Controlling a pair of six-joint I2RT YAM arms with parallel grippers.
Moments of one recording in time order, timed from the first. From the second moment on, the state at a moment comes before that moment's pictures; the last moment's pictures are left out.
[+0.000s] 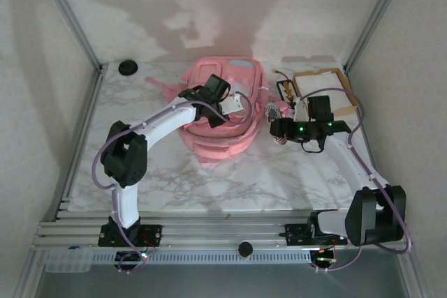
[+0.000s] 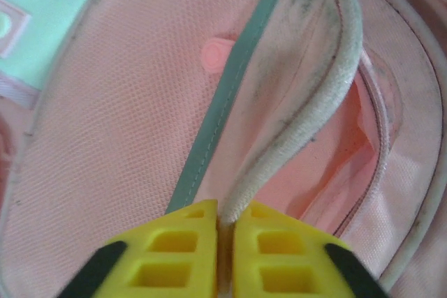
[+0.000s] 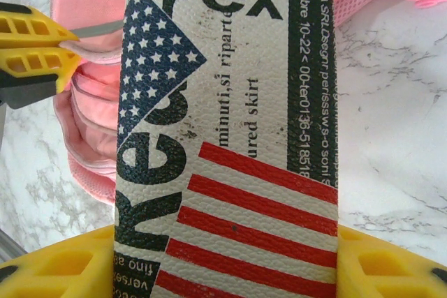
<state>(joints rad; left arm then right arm) -0.61 1.96 1.64 -0.67 -0.01 0.61 0.15 1.29 0.94 -0.60 -0.53 0.28</state>
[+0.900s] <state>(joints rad) -0.65 1.99 1.89 -0.72 0.09 0.09 0.47 1.53 1.22 -0.66 -0.31 0.34</state>
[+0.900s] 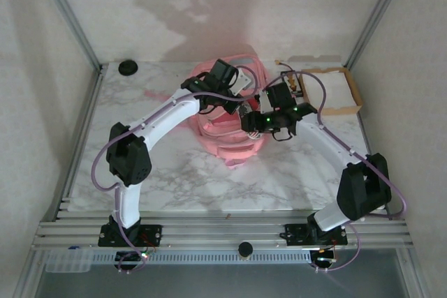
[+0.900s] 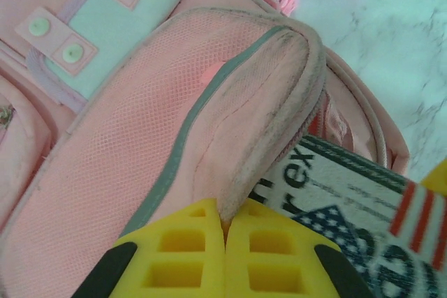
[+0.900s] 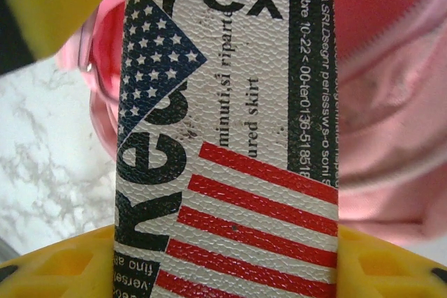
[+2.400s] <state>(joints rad) -0.65 1.99 1.77 -0.54 0.12 -0.27 0.42 1.63 0.97 -0.05 -0.73 0.90</state>
